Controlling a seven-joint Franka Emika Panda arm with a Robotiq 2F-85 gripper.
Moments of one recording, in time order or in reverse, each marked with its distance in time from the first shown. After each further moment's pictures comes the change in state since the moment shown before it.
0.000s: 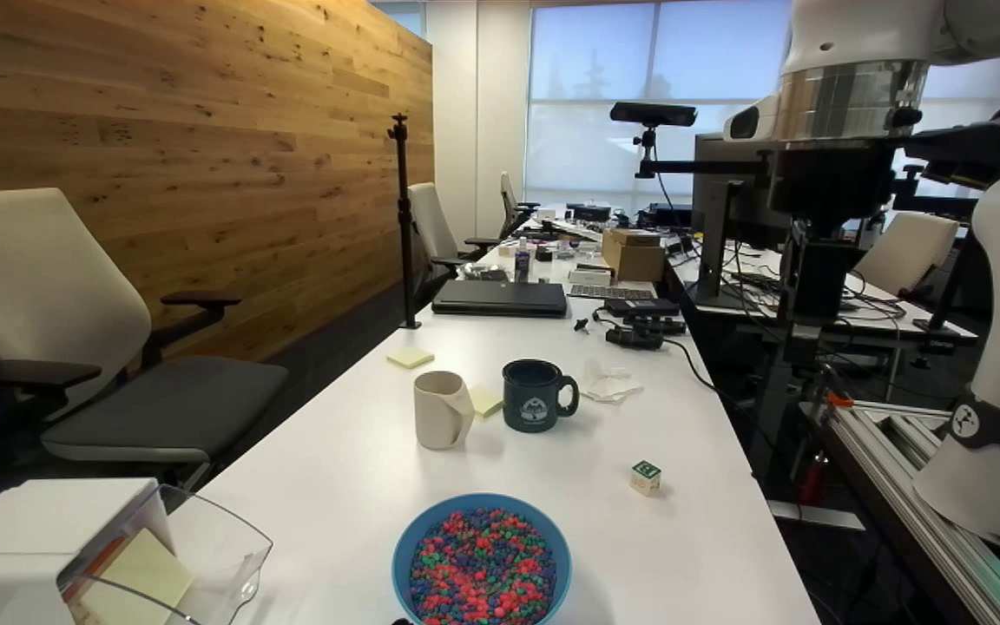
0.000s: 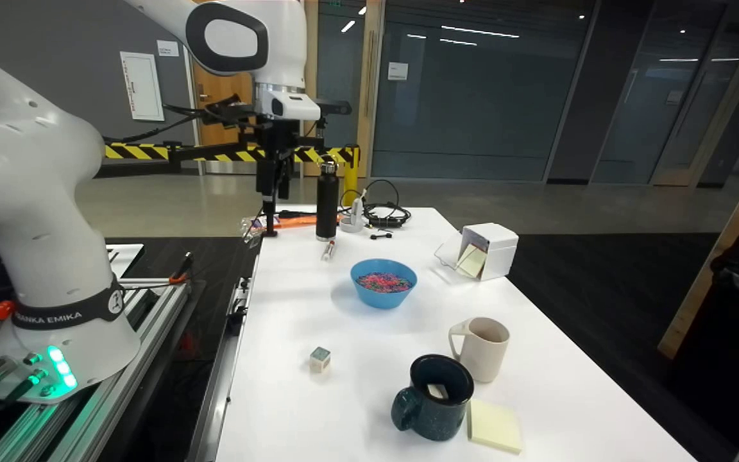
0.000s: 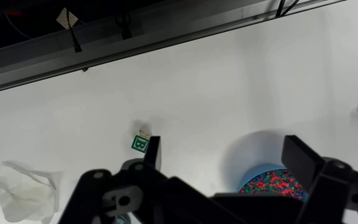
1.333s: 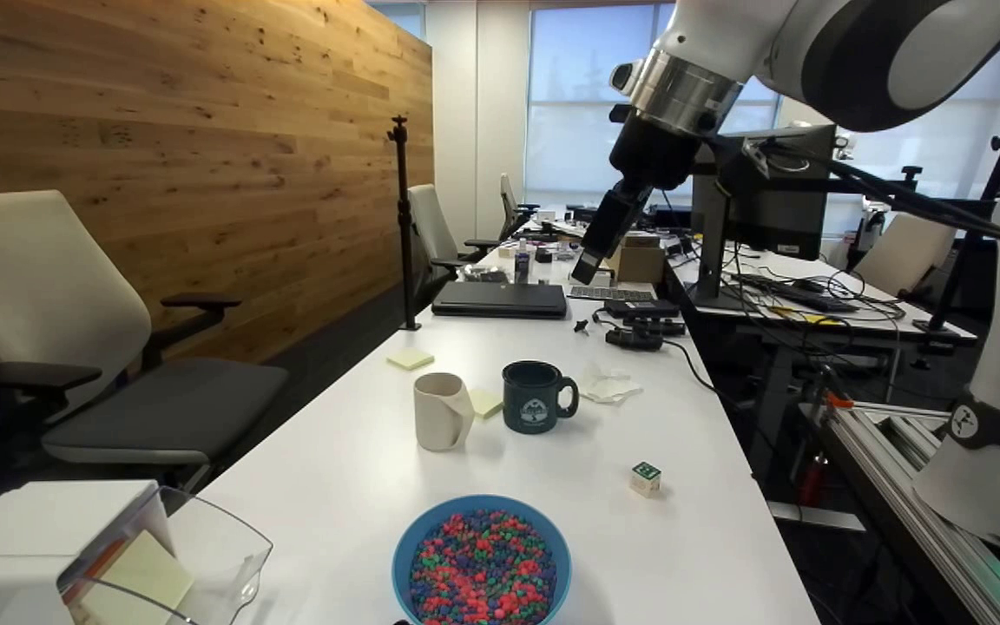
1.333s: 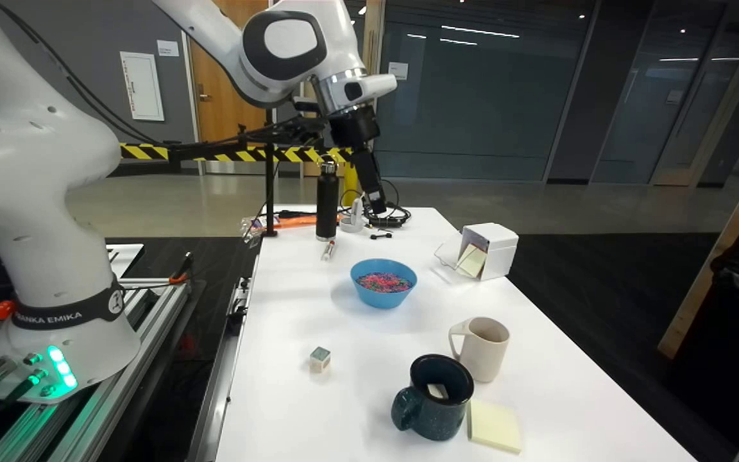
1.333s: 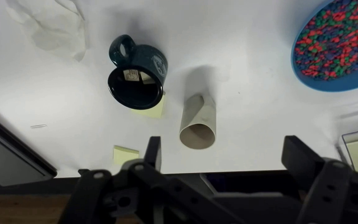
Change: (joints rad) arm -0.253 0.250 -0.005 0.141 -0.464 0.486 0.070
